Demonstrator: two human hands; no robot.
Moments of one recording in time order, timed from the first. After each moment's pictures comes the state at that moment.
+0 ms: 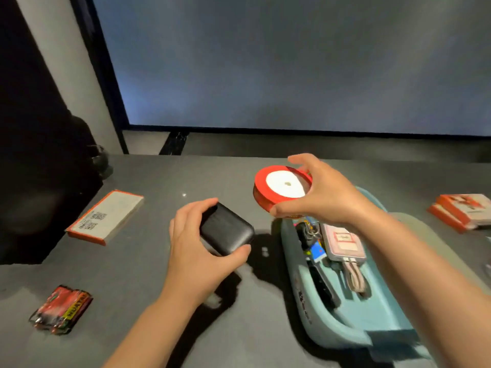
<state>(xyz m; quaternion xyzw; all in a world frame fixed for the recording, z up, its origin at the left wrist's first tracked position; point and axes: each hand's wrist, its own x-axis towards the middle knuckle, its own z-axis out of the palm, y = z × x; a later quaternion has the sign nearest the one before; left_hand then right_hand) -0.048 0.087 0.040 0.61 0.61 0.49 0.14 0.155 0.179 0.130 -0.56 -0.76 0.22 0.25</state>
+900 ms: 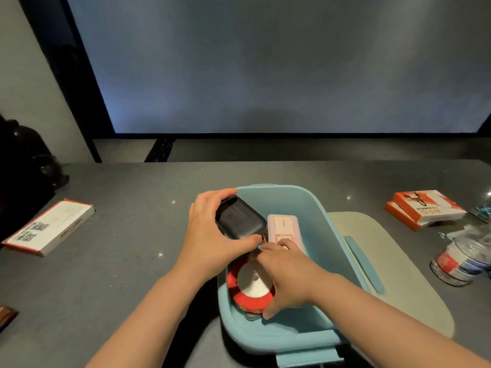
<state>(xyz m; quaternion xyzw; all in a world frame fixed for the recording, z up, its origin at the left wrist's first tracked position) 0.085 0.140 0.058 0.66 0.54 0.49 0.18 0.262 0.166 0.019 -0.40 -0.91 0.09 -0.07</state>
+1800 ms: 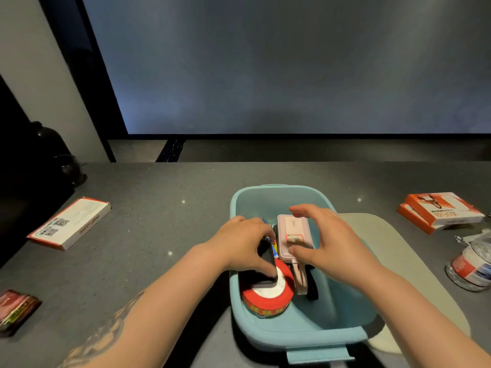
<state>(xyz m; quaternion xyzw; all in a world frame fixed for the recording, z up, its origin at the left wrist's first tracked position) 0.094 0.176 0.045 0.84 0.53 0.05 0.09 0.294 0.157 0.069 -0.52 -0.81 0.15 0.24</state>
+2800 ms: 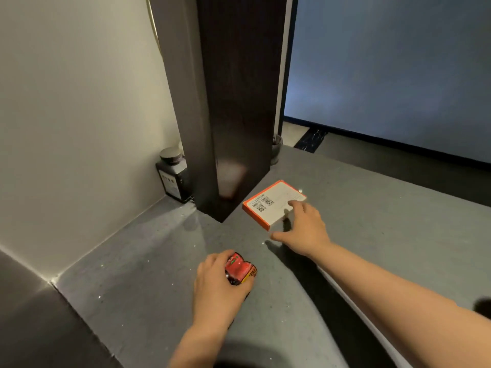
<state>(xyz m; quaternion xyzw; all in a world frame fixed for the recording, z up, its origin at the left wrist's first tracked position) -0.235 0.000 -0.058 0.30 0.87 0.39 0.08 -0.169 0.205 -0.019 -0.40 -0.89 0.21 0.08</state>
